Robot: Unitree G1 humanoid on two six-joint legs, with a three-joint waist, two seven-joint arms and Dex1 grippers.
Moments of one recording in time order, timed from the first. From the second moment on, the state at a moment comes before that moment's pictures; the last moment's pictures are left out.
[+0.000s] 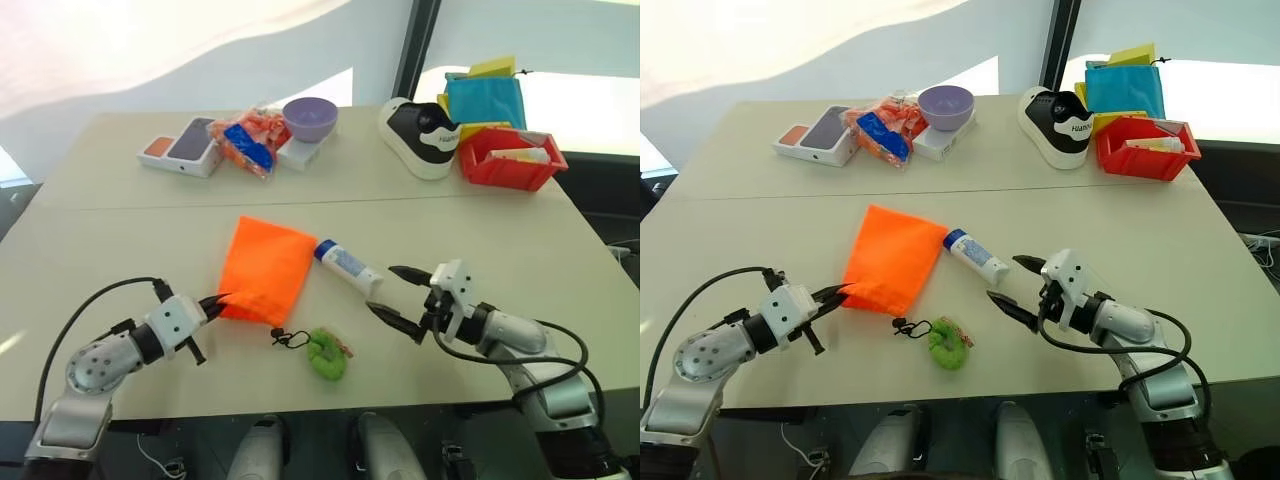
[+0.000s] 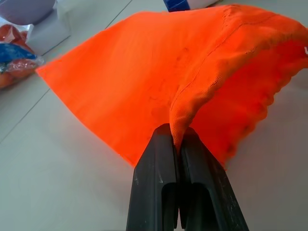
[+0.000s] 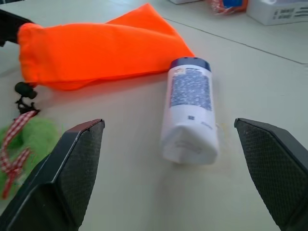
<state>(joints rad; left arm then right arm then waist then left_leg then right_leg) 0.11 0.63 0.10 -0.13 -0.10 -0.18 -0.76 -0.11 -0.49 0.01 -0.21 0.36 0.26 0.77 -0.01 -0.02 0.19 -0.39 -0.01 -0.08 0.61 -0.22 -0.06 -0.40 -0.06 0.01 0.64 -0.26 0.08</state>
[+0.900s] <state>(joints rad) 0.09 0.61 0.10 -0.17 -0.17 -0.09 -0.73 -0.24 -0.33 0.07 0.01 0.27 0.26 0.65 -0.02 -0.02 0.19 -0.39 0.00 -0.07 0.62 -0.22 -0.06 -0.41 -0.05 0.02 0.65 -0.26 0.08</state>
